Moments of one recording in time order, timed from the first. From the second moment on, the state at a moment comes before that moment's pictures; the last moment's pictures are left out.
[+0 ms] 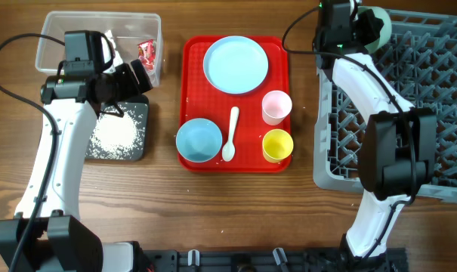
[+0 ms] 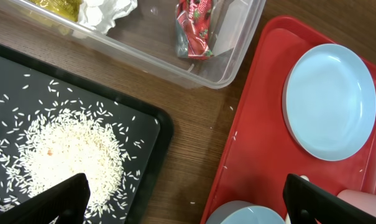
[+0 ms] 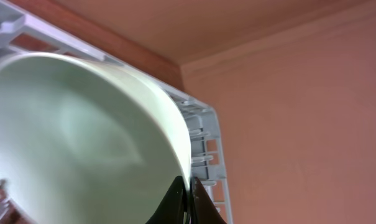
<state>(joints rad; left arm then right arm) 0.04 1.56 1.33 -0.81 0.11 -0.36 0.13 2.07 1.56 -0.09 1.07 -0.65</state>
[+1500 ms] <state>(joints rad) 0.04 1.56 1.33 -0.81 0.11 -0.36 0.56 1.81 1.56 -0.70 0.08 0.01</state>
